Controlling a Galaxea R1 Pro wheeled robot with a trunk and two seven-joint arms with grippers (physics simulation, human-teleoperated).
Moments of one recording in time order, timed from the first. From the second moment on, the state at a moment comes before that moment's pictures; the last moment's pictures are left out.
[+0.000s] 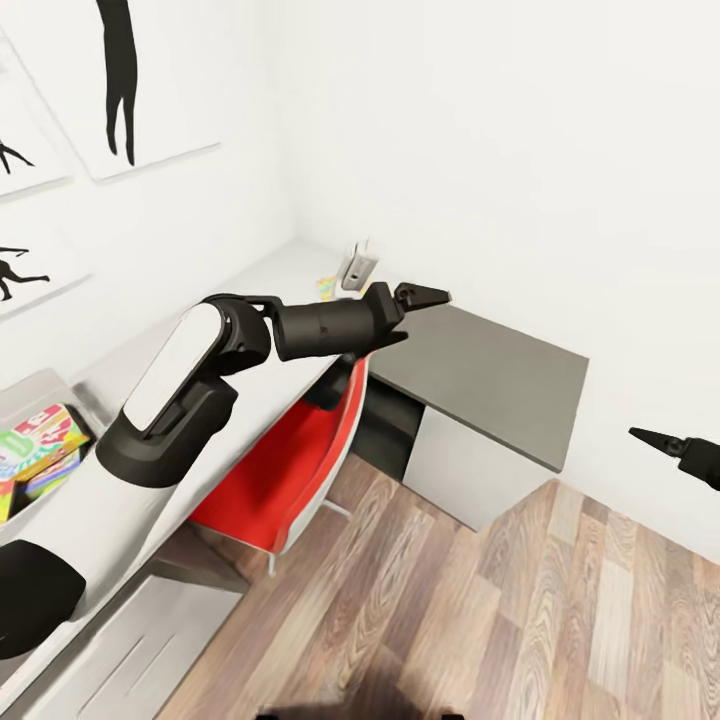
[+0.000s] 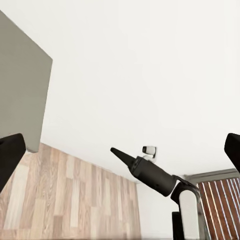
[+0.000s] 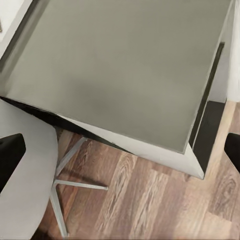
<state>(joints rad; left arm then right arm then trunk) -1.20 0.08 -0.61 -1.61 1.95 0.65 0.63 -0.35 -0.60 -0.48 -1.61 -0.92 0.96 0.19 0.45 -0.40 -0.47</state>
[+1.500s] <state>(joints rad) -1.20 0.08 -0.61 -1.61 1.96 0.71 0.64 -0.35 -0.56 -0.44 -1.61 -0.91 0.96 0.20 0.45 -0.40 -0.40</state>
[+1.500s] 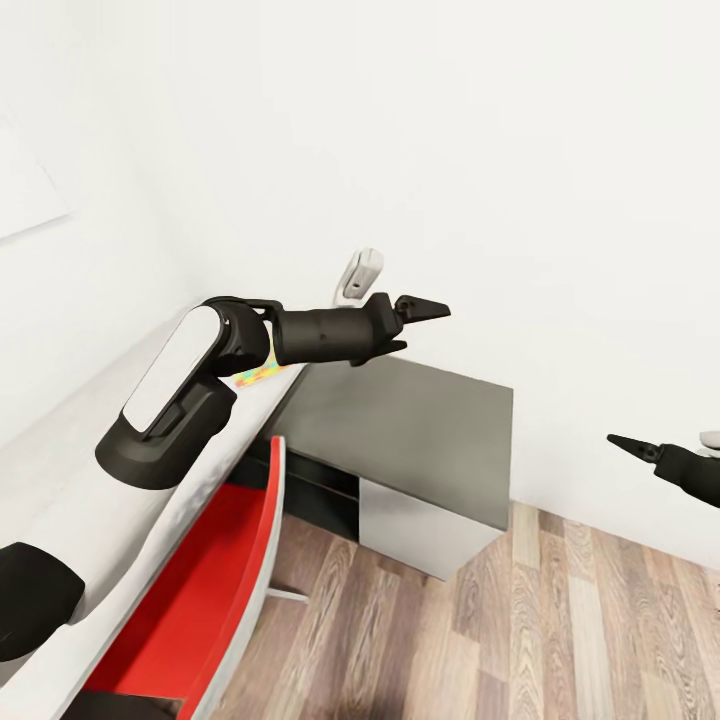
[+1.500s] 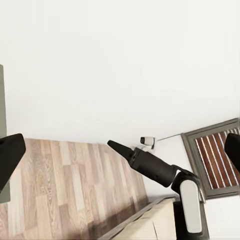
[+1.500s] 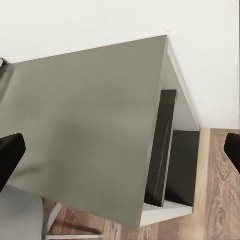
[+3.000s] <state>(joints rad) -1.06 0.21 -0.41 -1.61 1.95 0.78 0.64 -0.35 -0.56 -0.32 -1.61 -0.91 0.96 0.20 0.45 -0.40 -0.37</state>
